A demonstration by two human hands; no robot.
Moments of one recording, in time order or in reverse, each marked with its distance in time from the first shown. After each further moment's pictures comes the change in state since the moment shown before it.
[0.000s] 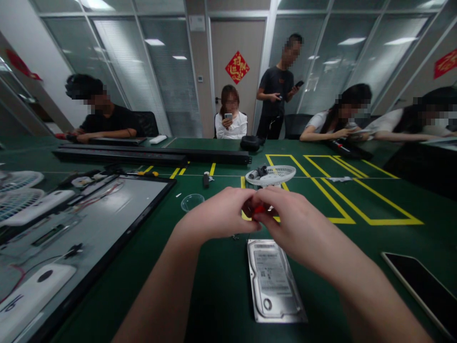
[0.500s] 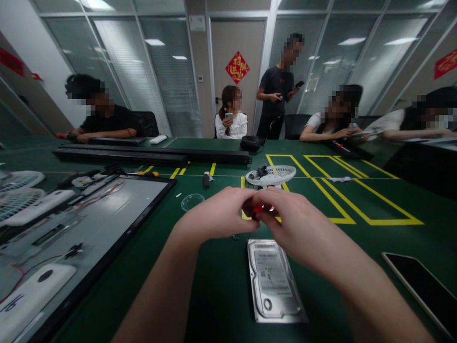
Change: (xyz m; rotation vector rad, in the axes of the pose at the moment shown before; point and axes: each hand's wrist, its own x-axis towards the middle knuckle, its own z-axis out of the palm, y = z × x) left_hand -0.001 0.002 -0.001 0.013 0.001 0.011; right_hand 0.000 0.000 -0.001 0.007 -0.009 0.004
